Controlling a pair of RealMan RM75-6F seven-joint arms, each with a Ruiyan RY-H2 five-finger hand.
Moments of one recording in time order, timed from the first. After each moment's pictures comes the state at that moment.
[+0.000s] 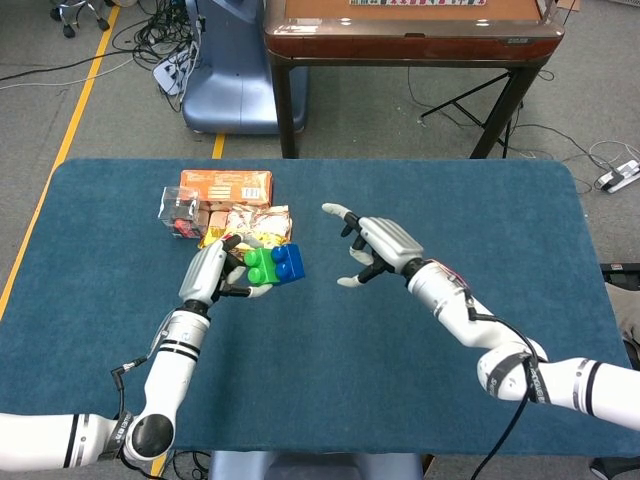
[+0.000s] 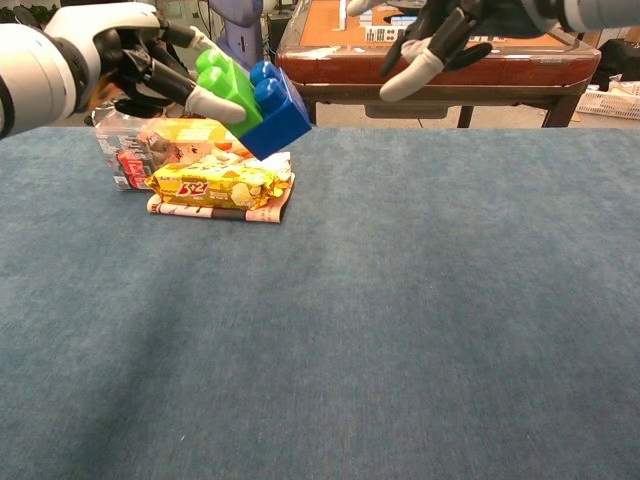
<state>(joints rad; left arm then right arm) -0.84 -1.47 -0.41 -1.96 0.61 1.30 0.24 0.93 -1.14 0.39 -1.77 -0.86 0.60 0.14</state>
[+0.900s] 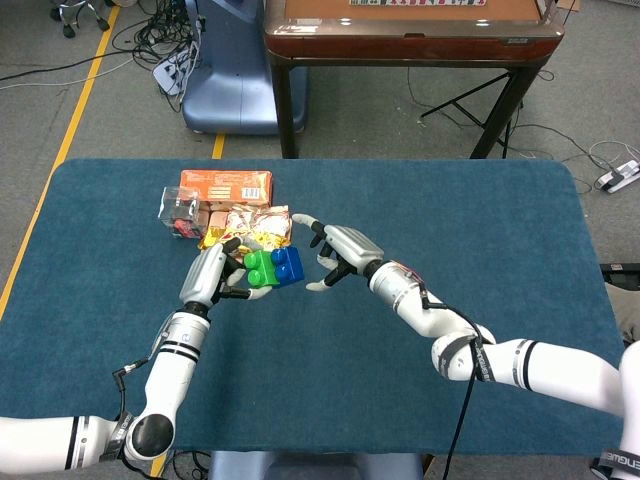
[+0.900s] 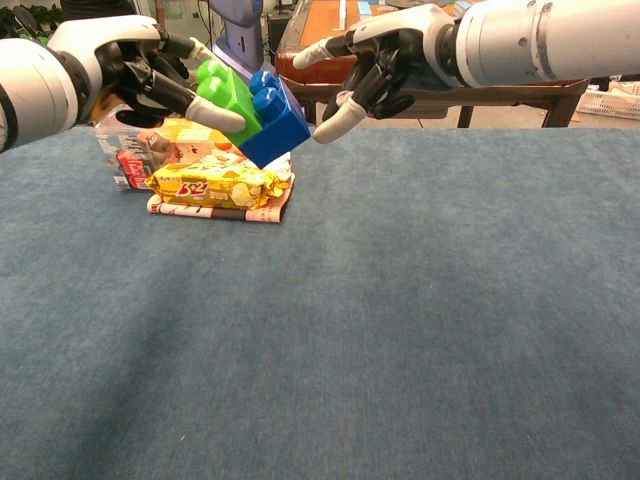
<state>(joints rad) -0.80 -1.49 -0.42 -1.94 0.62 1.27 0.23 1.07 -1.34 0.35 -1.58 -0.79 0.55 0.20</state>
